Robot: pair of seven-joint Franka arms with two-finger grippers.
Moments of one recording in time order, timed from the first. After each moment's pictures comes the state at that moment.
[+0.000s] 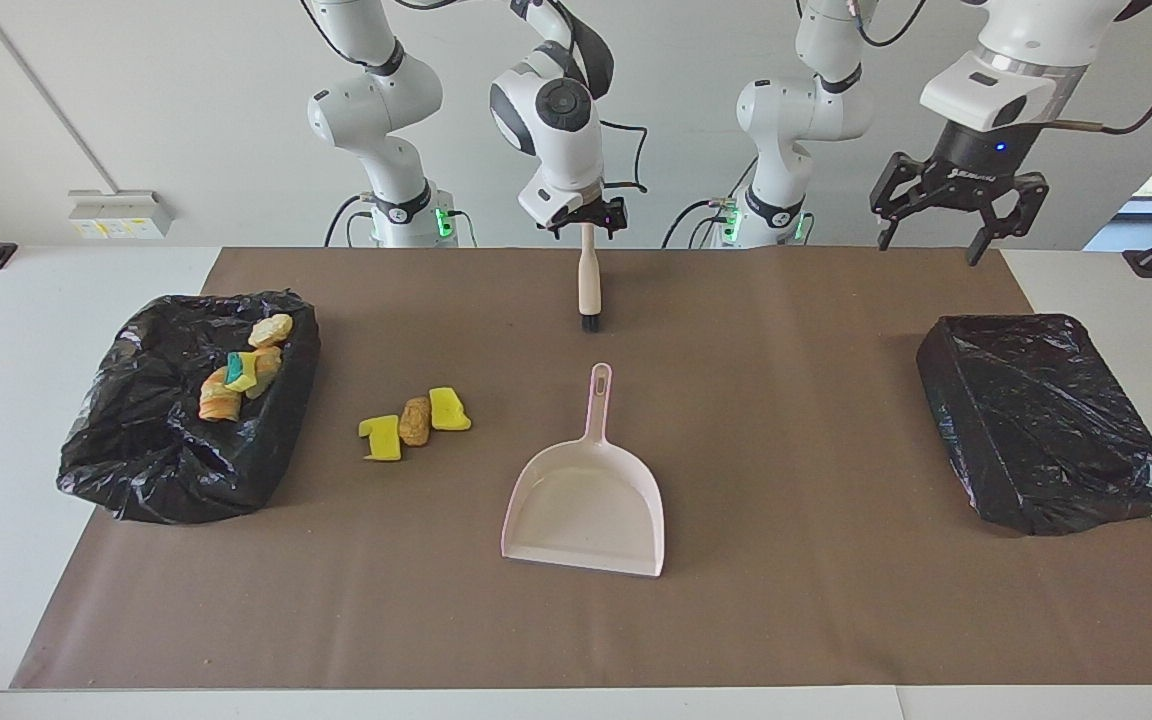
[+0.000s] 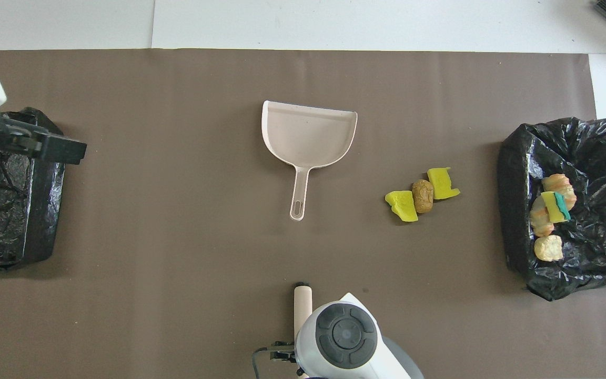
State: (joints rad) left arm -0.20 0.01 -0.03 -1.48 -0.01 1.68 0.15; right arm 0.62 -0.13 0.22 -2.31 0.37 2.00 0.72
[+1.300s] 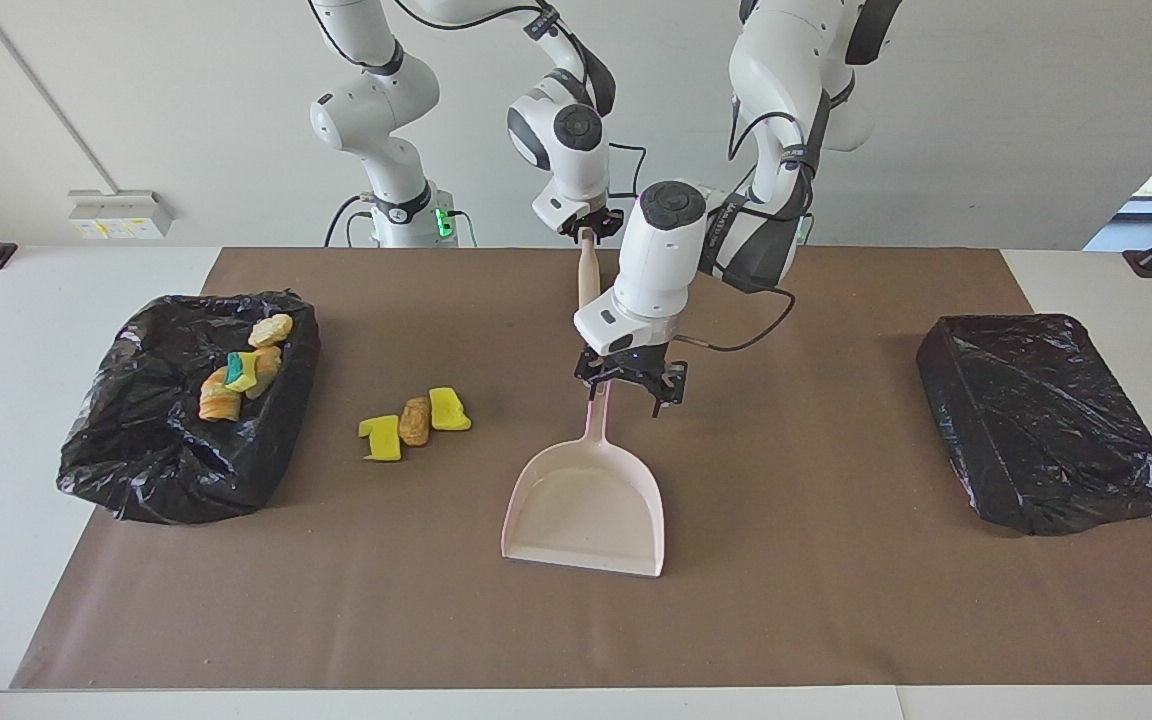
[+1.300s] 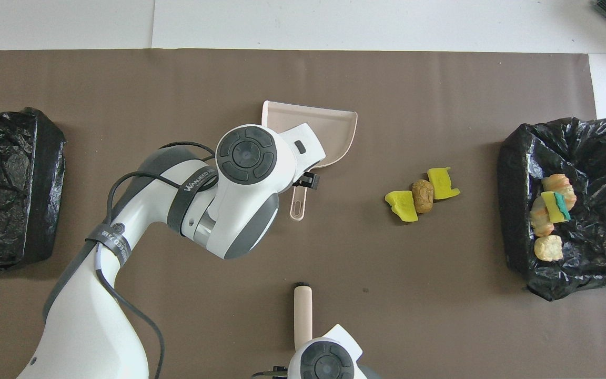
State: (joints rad) left arm -0.61 0.38 -0.03 -1.66 0.00 2.21 -0.31; right arm 0.74 -0.10 0.22 -2.45 0.42 2.16 0.78
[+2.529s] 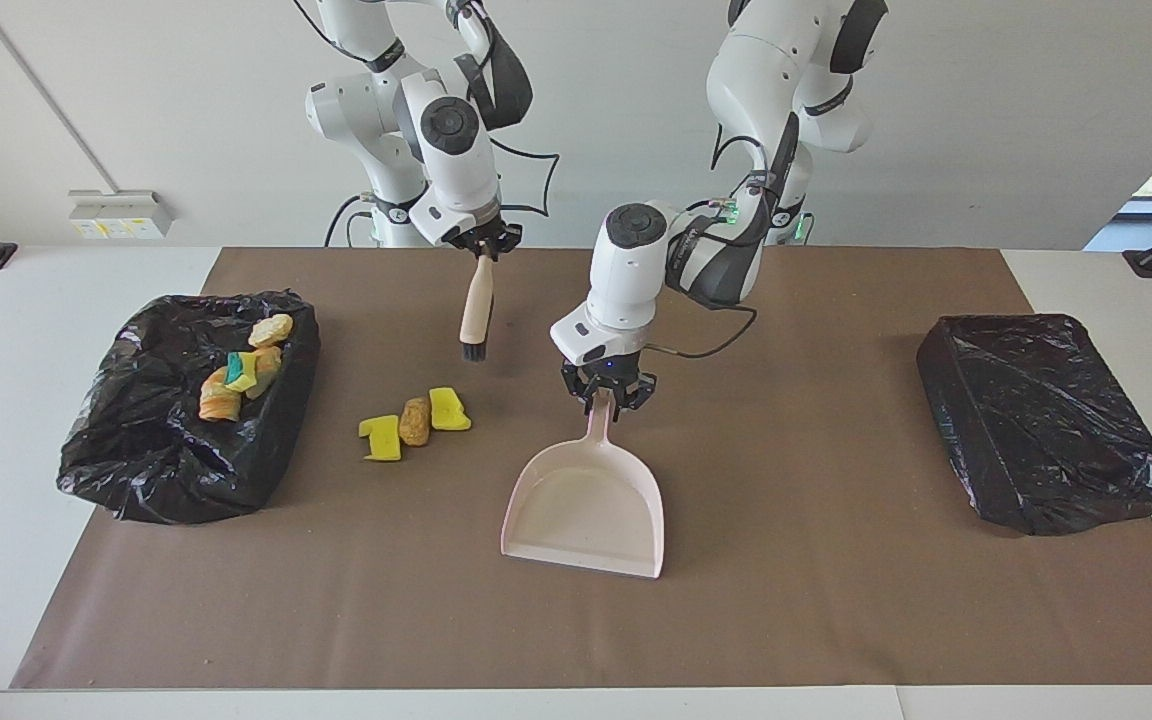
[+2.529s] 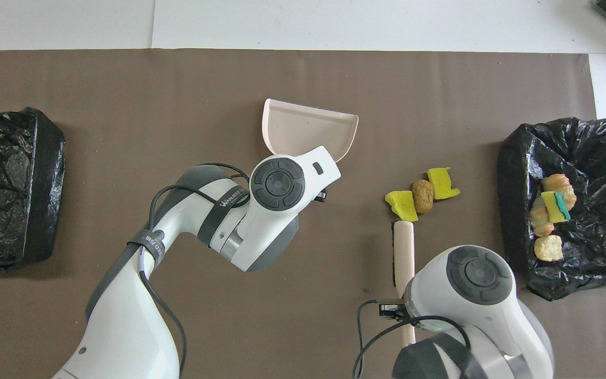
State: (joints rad) left arm -0.66 0.42 -0.03 -1.72 0.06 2.31 -0.40; right arm 0.23 -0.27 0.20 -2.37 0.12 1.81 0.42
